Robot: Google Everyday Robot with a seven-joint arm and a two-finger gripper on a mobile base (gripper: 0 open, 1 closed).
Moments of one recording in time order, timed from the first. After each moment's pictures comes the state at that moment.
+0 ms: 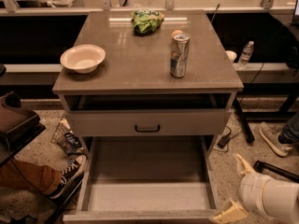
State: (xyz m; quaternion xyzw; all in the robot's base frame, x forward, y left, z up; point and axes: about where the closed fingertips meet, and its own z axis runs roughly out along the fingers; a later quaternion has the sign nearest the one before) arm 0.372 -0.215 0.646 -0.49 0.79 0.07 0.36
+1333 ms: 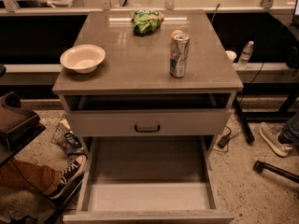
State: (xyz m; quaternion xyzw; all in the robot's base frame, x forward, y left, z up) arm 0.247 -0.261 0.441 -0.41 0.85 0.04 0.32
